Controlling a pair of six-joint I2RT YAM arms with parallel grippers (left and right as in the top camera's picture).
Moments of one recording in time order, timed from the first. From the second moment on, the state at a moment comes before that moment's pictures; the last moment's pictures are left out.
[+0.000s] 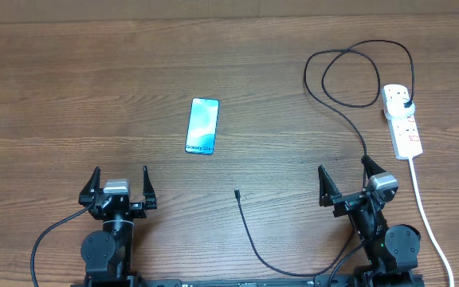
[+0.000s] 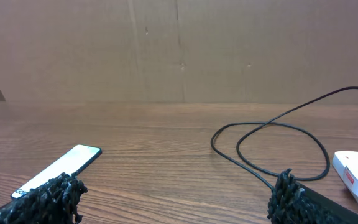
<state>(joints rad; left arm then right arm) 0.04 0.02 0.01 -0.08 -0.02 0.08 0.09 0.01 0.02 -0.02 -0.17 0.10</state>
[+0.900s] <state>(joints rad) 0.04 0.75 0.91 -0.48 0.42 -0.20 0.09 0.01 0.02 -0.02 -0.17 0.10</state>
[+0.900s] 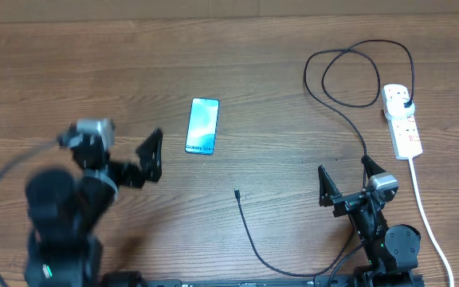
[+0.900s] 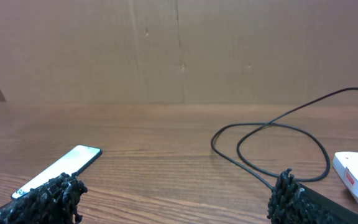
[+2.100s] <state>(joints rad) -0.41 1.45 1.17 -0.71 0.19 -0.34 0.09 0.01 0.02 -0.02 -0.17 0.10</state>
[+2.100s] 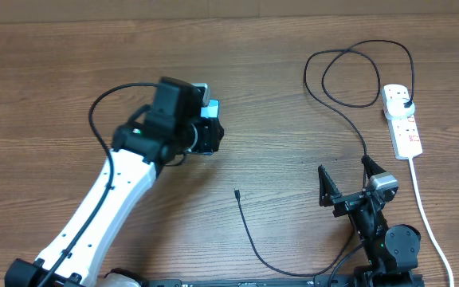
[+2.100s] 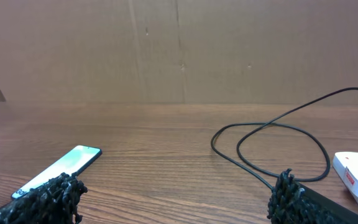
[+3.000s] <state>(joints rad) -0.44 1.79 1.17 -0.56 -0.13 -0.26 0.09 0.01 0.02 -0.02 -0.17 0.10</state>
